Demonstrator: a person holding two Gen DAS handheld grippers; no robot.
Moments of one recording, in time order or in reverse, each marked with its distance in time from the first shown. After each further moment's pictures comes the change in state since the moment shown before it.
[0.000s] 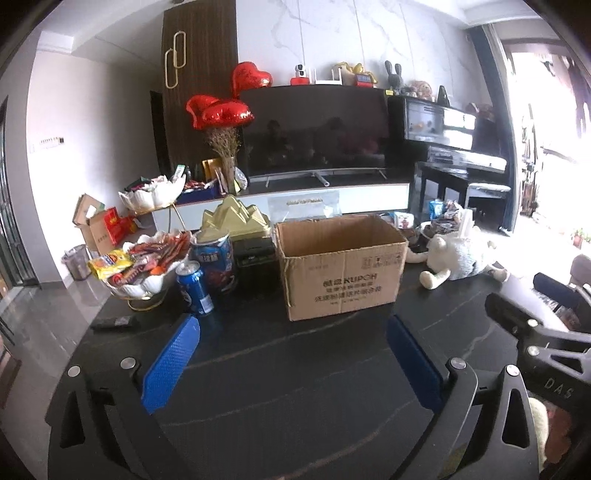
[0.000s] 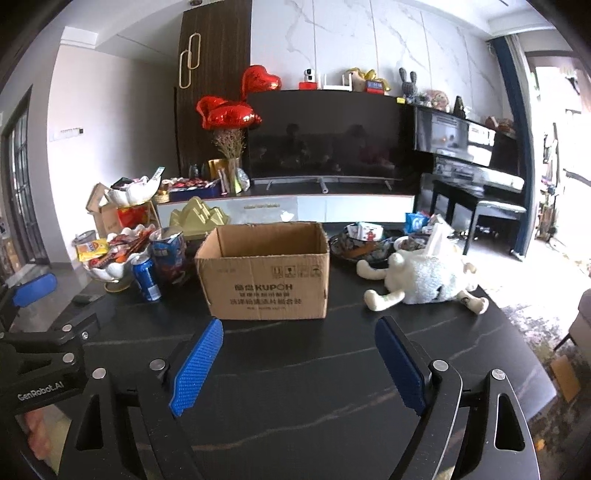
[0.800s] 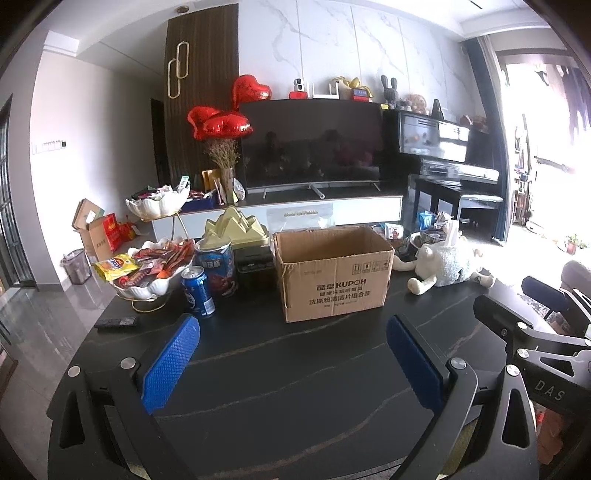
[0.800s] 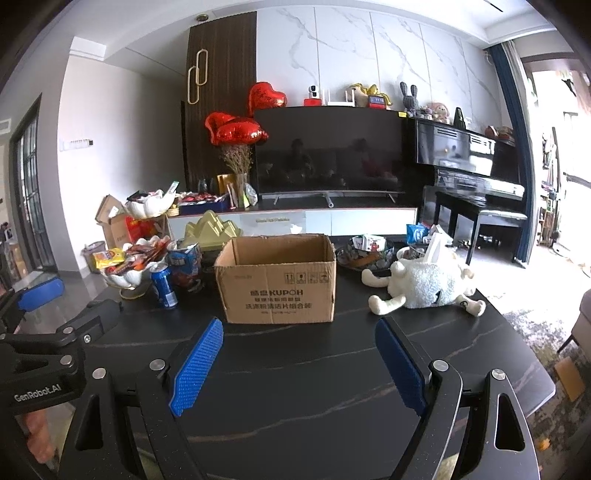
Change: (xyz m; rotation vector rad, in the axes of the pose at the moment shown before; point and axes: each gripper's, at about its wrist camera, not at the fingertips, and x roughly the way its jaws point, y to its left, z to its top) left arm -0.039 0.000 -0.008 -0.003 -0.052 -0.007; right arm -0.038 0.007 -0.010 0.005 -0.057 0.031
